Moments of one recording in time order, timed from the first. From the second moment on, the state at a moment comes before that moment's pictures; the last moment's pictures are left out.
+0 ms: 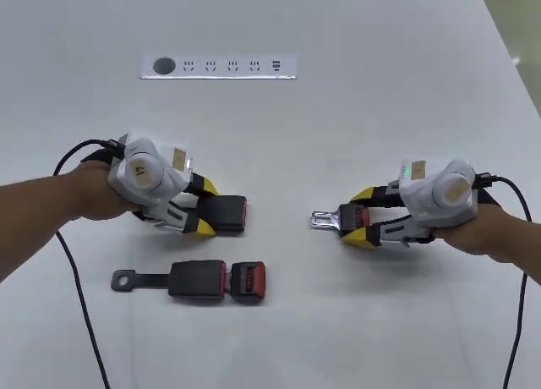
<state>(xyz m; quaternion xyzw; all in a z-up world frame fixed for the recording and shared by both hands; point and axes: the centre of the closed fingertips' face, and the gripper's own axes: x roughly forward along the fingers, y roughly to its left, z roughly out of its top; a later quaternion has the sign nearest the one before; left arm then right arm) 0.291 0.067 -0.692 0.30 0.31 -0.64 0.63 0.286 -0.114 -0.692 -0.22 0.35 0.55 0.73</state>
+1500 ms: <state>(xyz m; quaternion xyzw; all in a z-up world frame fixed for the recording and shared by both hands) 0.293 0.071 -0.688 0.31 0.33 -0.63 0.63 0.297 -0.014 -0.694 -0.20 0.32 0.56 0.74</state>
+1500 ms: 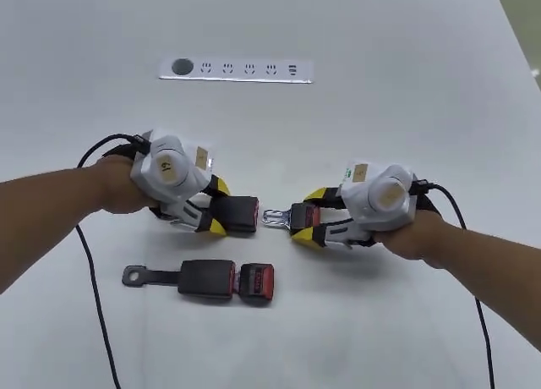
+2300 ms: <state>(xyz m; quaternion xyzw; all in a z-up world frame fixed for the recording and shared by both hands) 0.296 0.073 -0.692 0.32 0.34 -0.63 0.62 0.297 0.007 -0.695 -0.18 0.29 0.58 0.74</state>
